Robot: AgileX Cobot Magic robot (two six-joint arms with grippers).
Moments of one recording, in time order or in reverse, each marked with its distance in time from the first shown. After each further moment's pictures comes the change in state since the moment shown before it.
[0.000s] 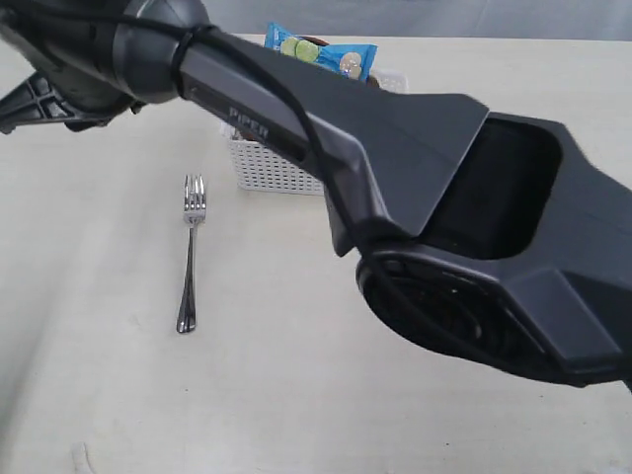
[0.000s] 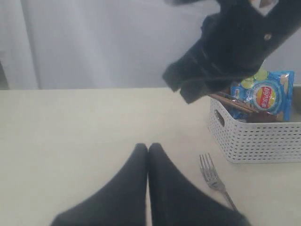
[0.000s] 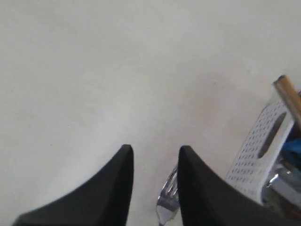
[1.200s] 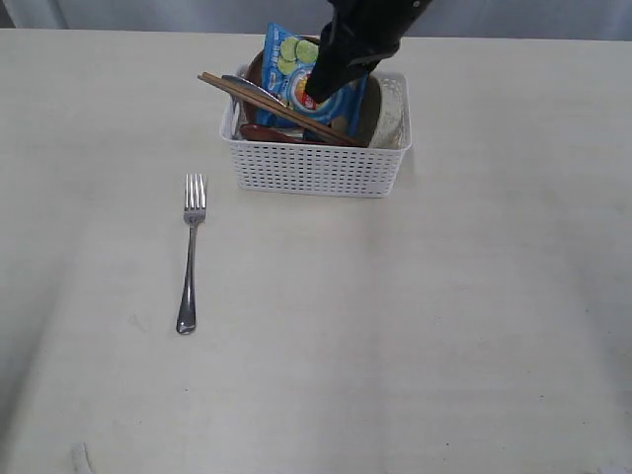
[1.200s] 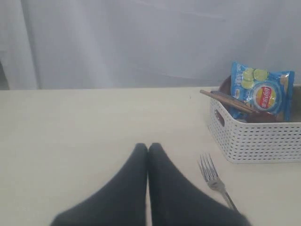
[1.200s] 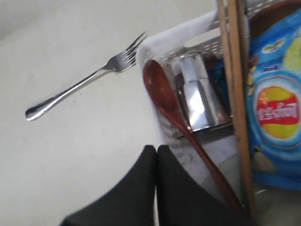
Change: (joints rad) left arm 0.000 0.000 0.000 0.000 0.000 0.000; right arm -0.677 -0.396 0.723 0.993 -0.019 -1.475
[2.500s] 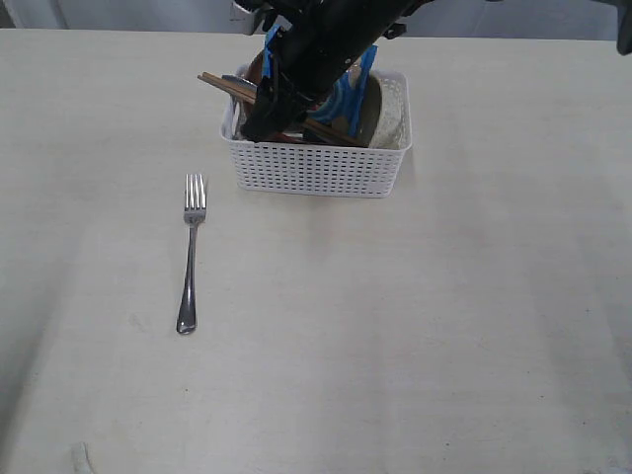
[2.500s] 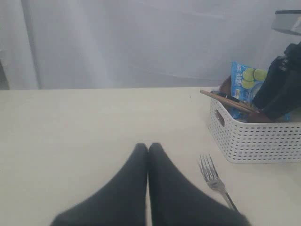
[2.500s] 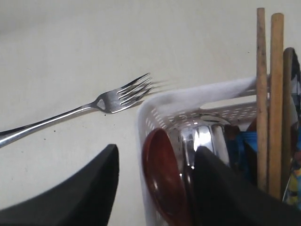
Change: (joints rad) left arm 0.000 0.000 0.000 0.000 0.000 0.000; right arm 0.107 0.135 0.002 0.101 -0.204 -0.221
